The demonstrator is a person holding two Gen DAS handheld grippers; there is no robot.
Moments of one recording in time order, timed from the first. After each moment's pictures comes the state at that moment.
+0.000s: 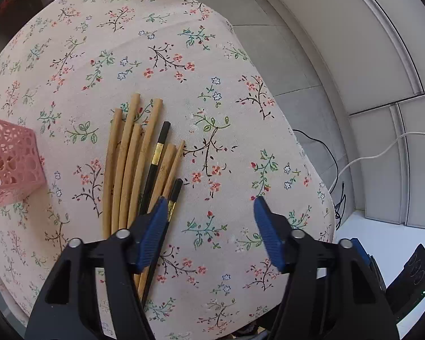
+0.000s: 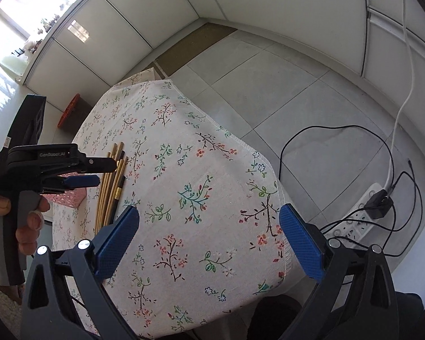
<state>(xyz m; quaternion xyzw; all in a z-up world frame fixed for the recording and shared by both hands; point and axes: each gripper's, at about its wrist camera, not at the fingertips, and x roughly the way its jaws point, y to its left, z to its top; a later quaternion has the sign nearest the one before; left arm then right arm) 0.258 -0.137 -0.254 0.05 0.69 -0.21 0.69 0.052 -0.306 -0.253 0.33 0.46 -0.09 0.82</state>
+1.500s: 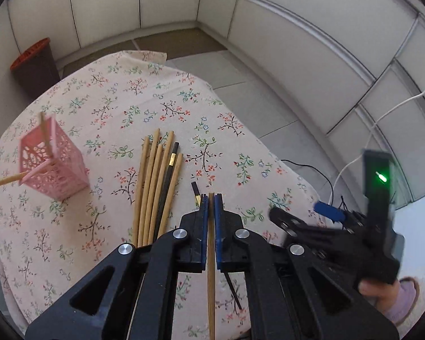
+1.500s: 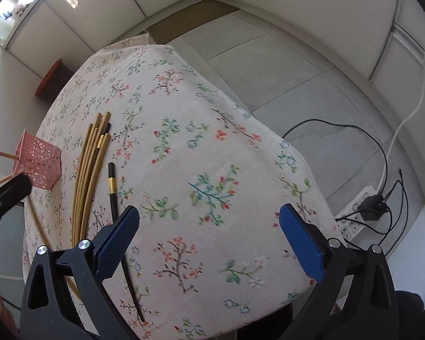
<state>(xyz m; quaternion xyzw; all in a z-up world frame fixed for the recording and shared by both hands) 0.151 -0.088 -0.166 0.07 0.51 -0.26 0.82 0.124 -0.247 -0.262 0.23 0.54 -0.11 0.81</state>
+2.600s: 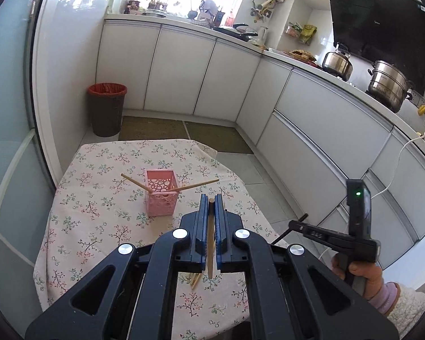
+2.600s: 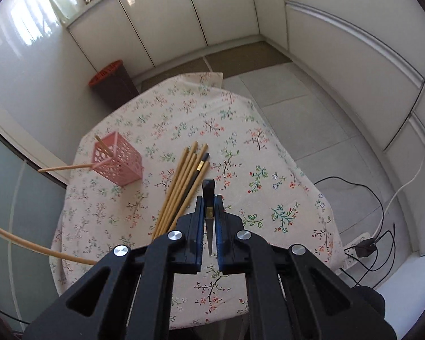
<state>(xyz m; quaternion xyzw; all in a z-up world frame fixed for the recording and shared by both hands) 0.047 0.077 -0.025 -0.09 0.32 -0.18 0.93 0.084 -0.182 -0.104 0.18 0.44 -0.03 0.88</state>
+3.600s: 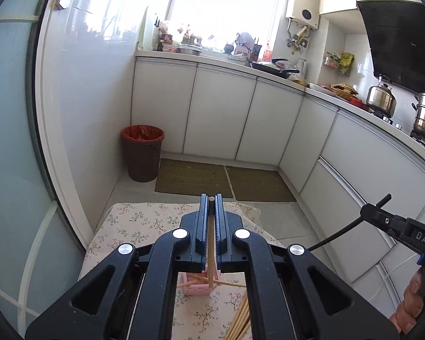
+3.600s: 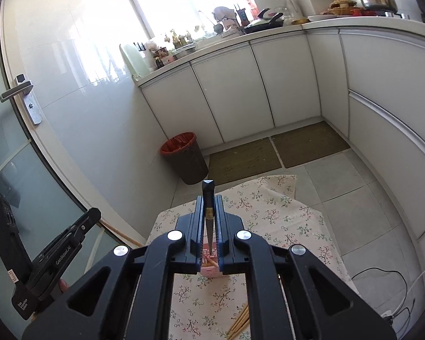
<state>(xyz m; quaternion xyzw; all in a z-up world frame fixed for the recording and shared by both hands) 0.167 0.085 0.036 -0.07 0.25 -0.06 0.96 0.174 -0.123 0.051 0.18 0.30 0.09 0.93</state>
